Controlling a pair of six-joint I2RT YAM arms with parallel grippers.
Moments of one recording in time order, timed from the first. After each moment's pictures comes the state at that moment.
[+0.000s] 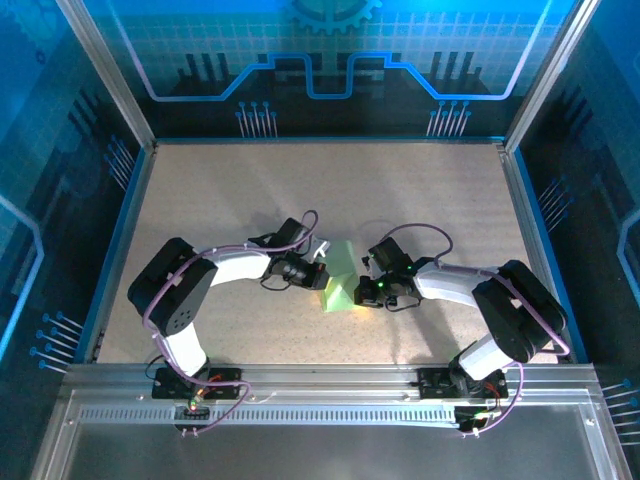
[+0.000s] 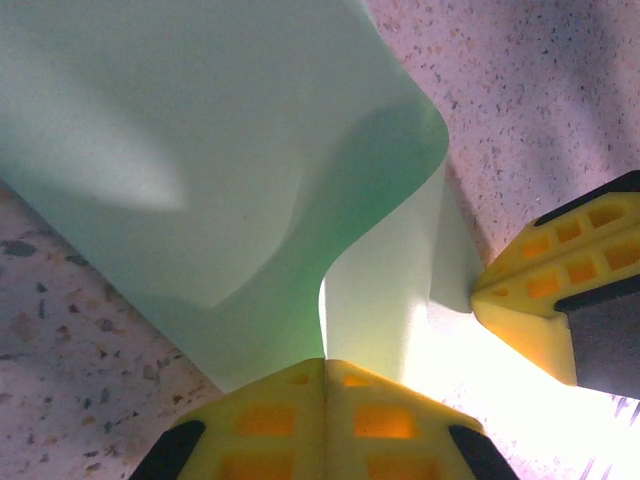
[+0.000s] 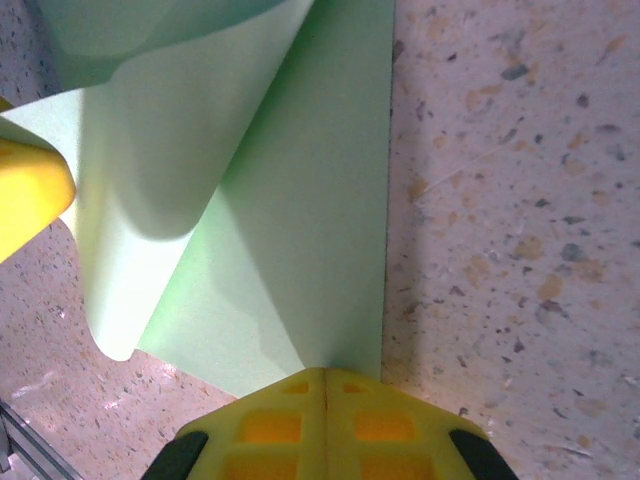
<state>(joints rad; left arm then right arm) -0.58 1.75 0.89 -0.21 0.52 -0.35 0.61 1.53 0.64 -0.26 -0.39 0.67</state>
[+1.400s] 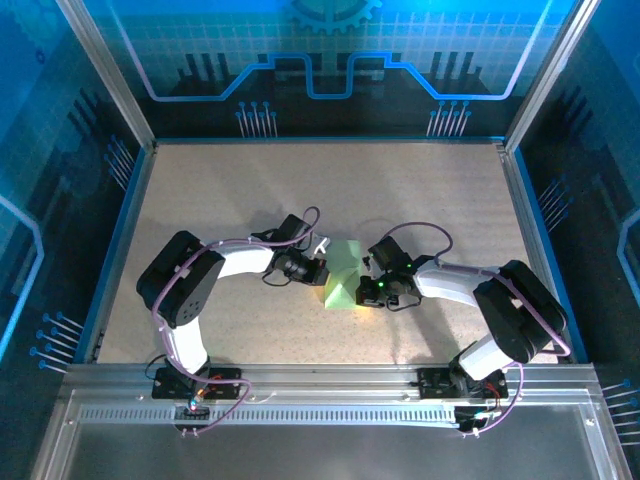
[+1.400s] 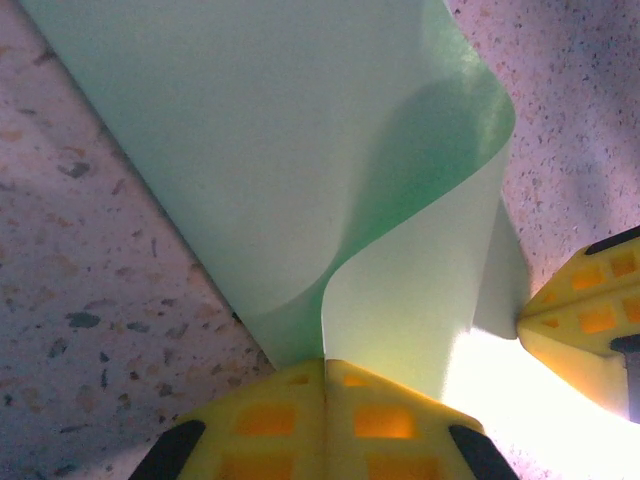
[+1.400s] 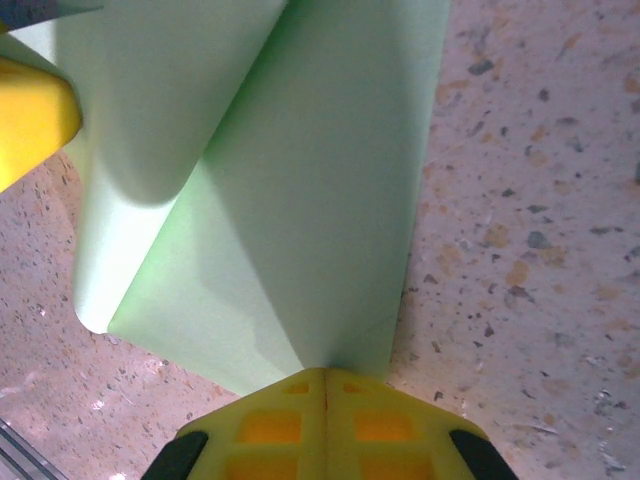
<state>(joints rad) -0.56 1.82 0.94 -0.21 0.53 -0.32 0.61 1.53 0.66 -0.32 -0.36 0.65</state>
